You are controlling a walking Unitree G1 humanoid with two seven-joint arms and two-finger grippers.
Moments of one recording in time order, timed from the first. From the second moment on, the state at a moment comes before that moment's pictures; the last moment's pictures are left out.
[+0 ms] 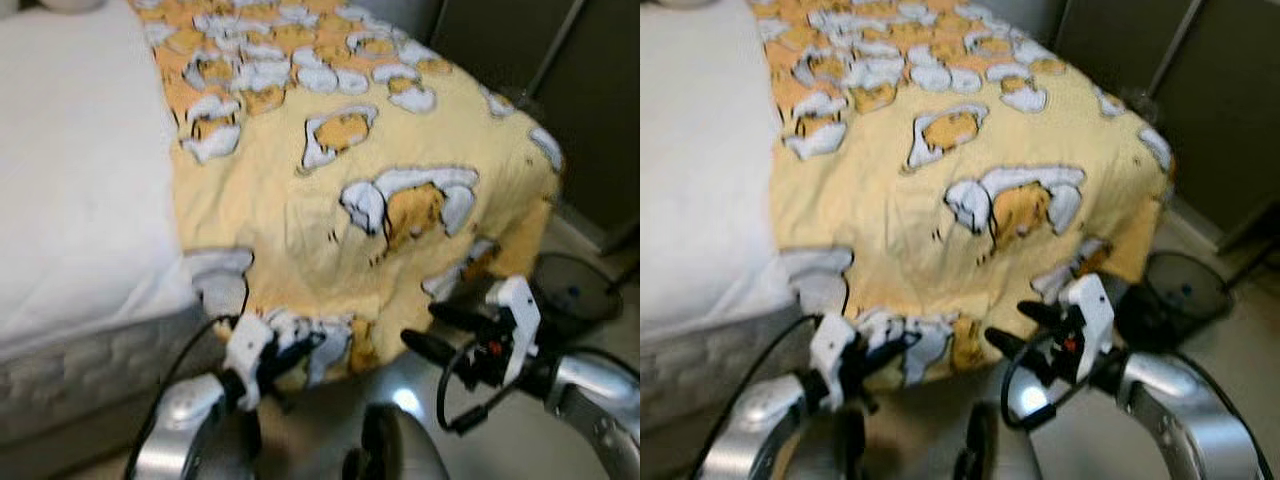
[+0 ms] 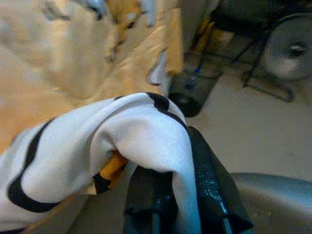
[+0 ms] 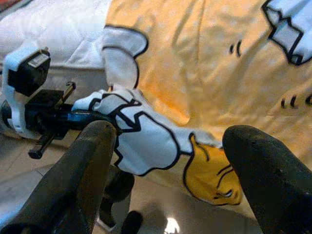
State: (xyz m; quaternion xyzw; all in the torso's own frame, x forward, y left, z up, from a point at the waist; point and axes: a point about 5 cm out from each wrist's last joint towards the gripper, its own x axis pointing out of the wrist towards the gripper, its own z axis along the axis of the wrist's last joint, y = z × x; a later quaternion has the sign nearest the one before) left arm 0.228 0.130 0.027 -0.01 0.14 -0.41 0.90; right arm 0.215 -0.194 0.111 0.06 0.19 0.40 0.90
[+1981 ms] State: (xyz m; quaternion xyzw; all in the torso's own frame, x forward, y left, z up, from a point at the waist) left arm 0.300 0.142 0.119 -0.01 -0.03 -0.08 1.00; right arm 0.259 -0.194 0.120 -0.01 0.00 0.10 0.99
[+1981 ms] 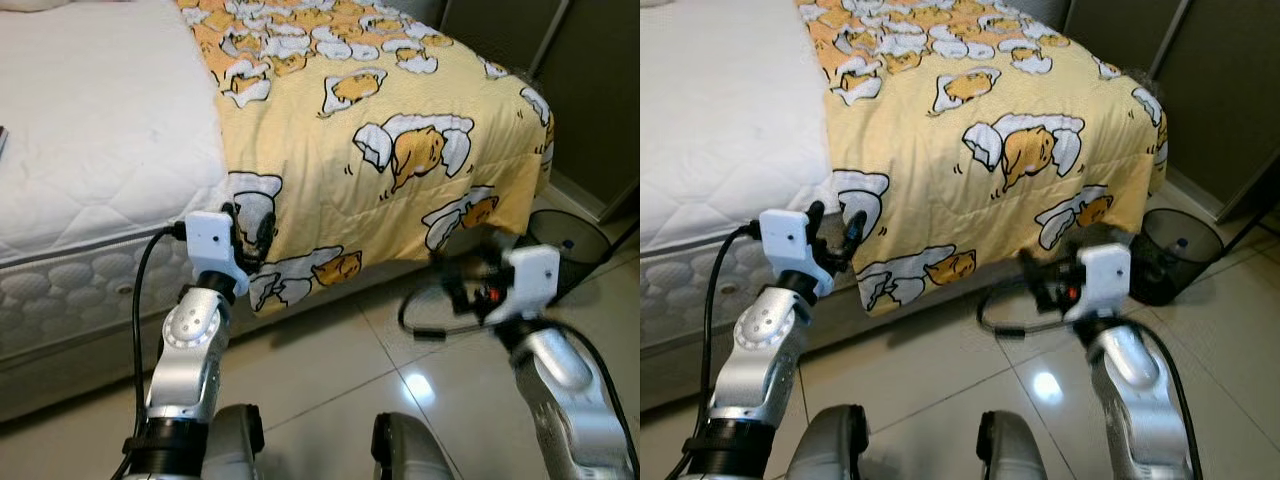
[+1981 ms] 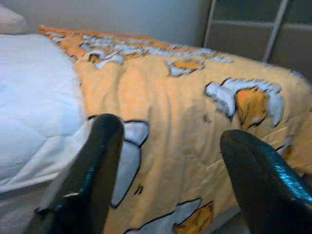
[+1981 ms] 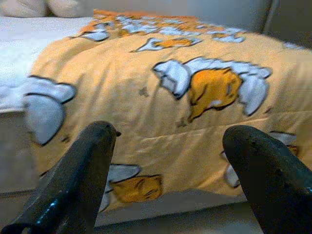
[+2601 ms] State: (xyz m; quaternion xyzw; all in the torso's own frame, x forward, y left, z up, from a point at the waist) left arm 0.301 0.135 0.109 0.00 -0.01 -0.09 1.00; right arm 0.262 -0.200 0.111 0.02 -0.03 0.03 1.00
